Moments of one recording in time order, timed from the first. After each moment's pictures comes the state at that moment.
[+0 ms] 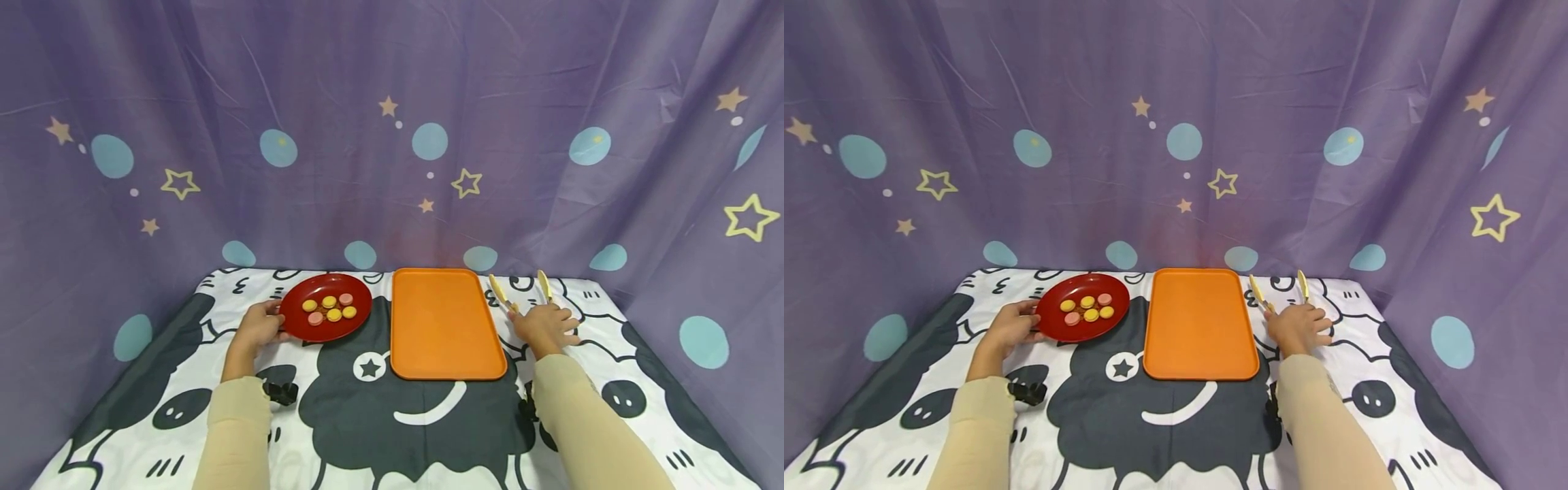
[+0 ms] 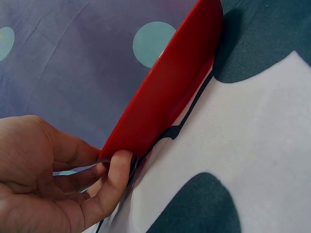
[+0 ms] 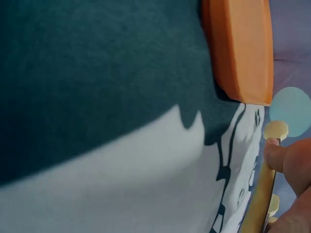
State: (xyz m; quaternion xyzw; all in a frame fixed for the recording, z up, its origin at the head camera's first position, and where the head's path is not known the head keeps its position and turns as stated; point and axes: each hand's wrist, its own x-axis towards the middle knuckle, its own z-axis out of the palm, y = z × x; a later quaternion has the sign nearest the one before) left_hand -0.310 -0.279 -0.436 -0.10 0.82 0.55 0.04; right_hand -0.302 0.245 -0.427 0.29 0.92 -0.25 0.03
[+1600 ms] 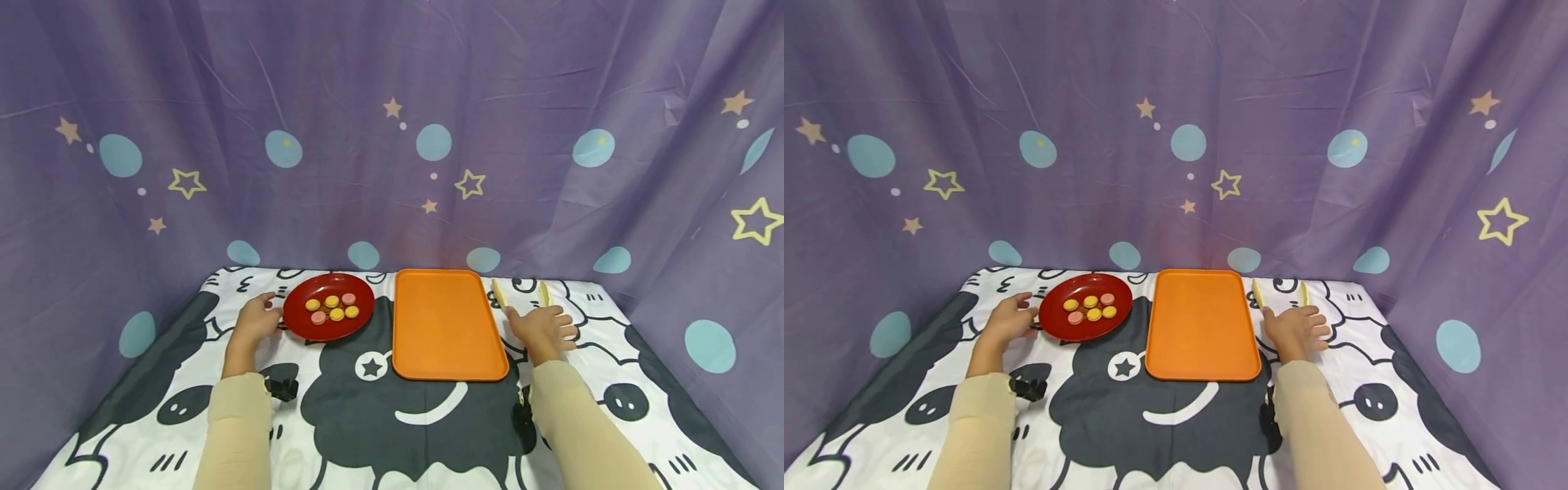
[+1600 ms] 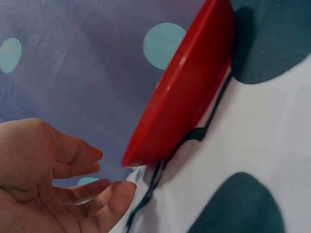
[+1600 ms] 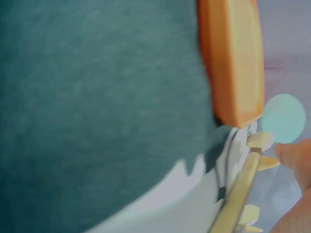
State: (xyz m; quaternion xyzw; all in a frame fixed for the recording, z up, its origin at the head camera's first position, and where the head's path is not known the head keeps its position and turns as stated) left_hand -0.304 -0.284 -0.419 -0.09 0.90 0.43 -0.01; right_hand -0.302 0.239 -0.436 0.31 0.90 -0.31 -0.01
